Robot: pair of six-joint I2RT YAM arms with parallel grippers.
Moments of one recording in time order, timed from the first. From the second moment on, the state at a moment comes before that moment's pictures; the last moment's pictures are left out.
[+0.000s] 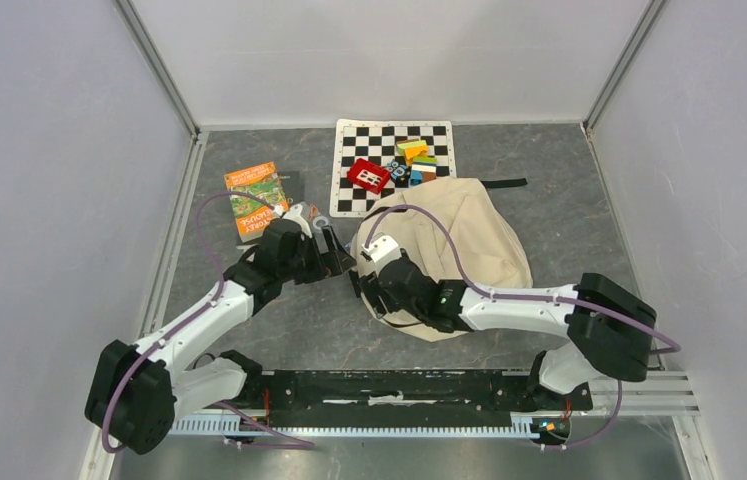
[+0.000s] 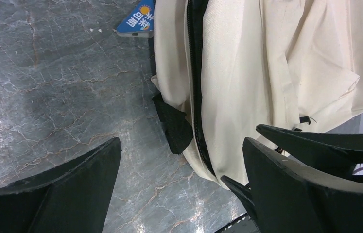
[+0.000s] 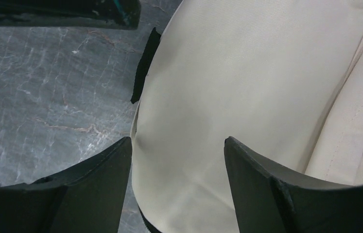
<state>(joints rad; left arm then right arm) -0.48 1.08 0.60 -0.20 0.13 -0.68 1.12 1.48 0.79 0.02 0.36 0.28</state>
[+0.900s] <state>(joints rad) -0.51 1.30 0.65 -0.18 0.17 -0.65 1.10 1.37 0.84 -0.12 0.60 0.27</state>
